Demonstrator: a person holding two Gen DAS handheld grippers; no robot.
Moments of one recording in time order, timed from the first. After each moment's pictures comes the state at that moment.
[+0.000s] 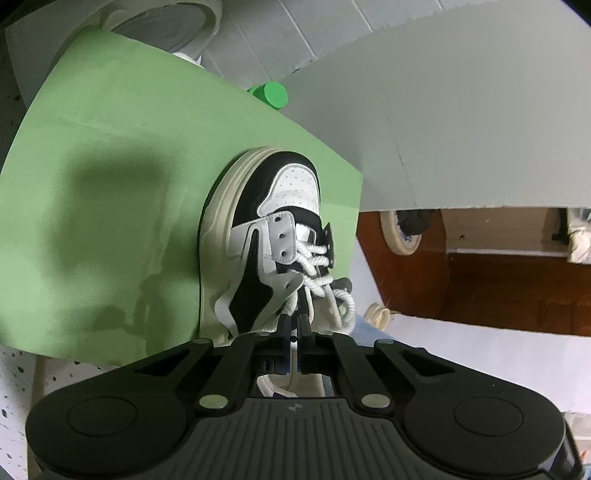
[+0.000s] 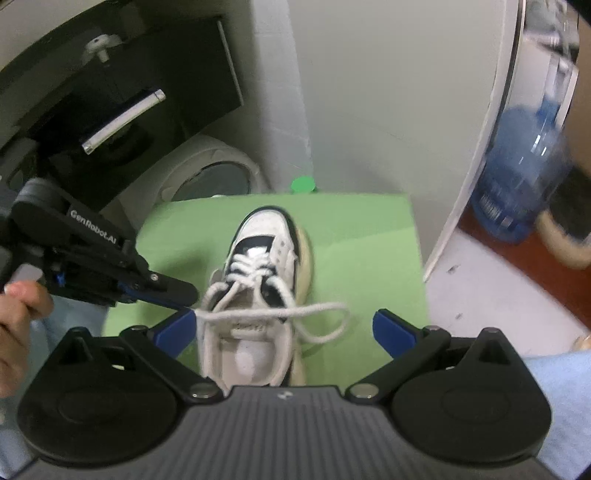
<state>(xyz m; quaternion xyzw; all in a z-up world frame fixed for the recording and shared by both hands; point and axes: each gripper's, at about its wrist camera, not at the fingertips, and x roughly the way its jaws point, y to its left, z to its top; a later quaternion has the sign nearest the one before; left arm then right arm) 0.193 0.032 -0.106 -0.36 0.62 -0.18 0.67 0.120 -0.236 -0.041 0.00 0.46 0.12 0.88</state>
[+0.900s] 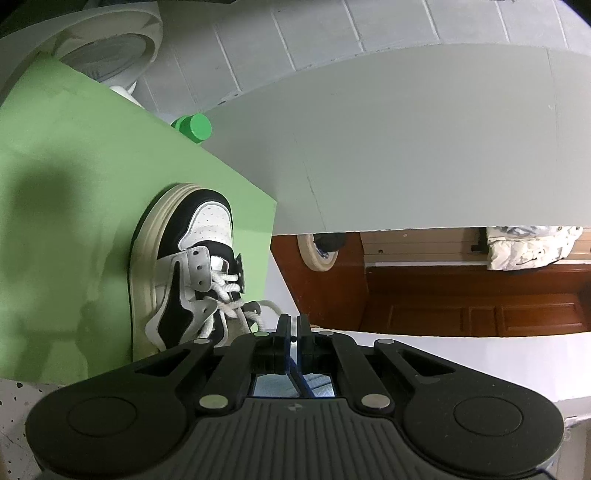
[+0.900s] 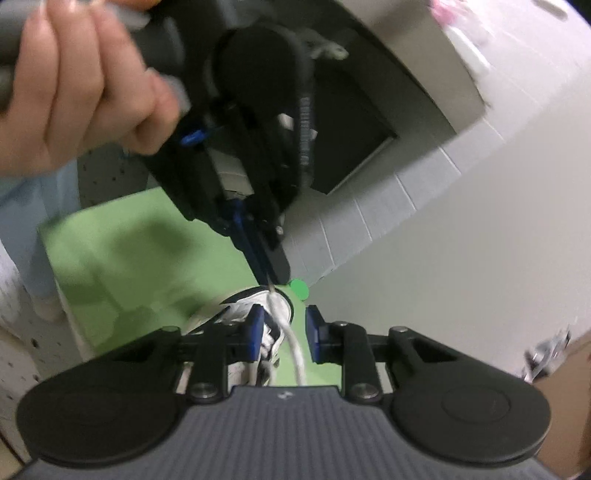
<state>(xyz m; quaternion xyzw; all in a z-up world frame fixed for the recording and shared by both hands) 0.198 0.048 -0.075 -0.43 0.55 -0.26 0.67 0.080 -0.120 -0.039 -0.43 0.27 0.20 0.84</state>
